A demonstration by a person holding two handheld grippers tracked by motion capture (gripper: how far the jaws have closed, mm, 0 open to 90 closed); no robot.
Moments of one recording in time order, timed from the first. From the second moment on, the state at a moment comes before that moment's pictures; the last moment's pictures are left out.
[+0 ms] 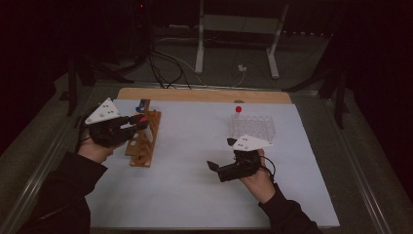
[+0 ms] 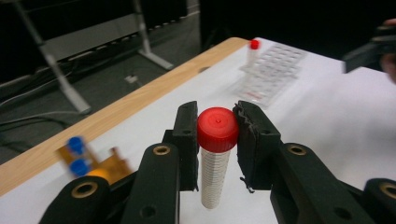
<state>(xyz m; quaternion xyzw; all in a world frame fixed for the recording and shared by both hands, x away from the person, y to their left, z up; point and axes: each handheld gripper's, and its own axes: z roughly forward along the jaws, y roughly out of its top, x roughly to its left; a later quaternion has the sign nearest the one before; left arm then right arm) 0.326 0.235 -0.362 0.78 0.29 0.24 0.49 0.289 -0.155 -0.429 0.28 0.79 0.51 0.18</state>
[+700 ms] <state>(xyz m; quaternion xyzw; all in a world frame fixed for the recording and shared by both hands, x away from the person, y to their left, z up) 0.358 0.268 -0.420 0.76 0.39 0.26 0.46 0.289 -0.158 -0.430 0.28 0.79 0.51 0.19</state>
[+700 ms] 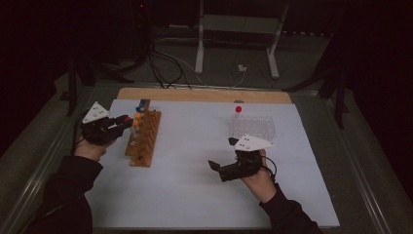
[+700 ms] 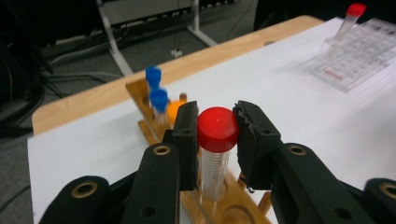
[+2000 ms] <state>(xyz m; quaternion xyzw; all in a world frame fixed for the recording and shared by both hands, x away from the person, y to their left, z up) 0.303 0.208 -0.436 0.78 0.29 0.17 0.52 0.386 -0.219 -0.434 0.40 0.75 0.46 0.26</state>
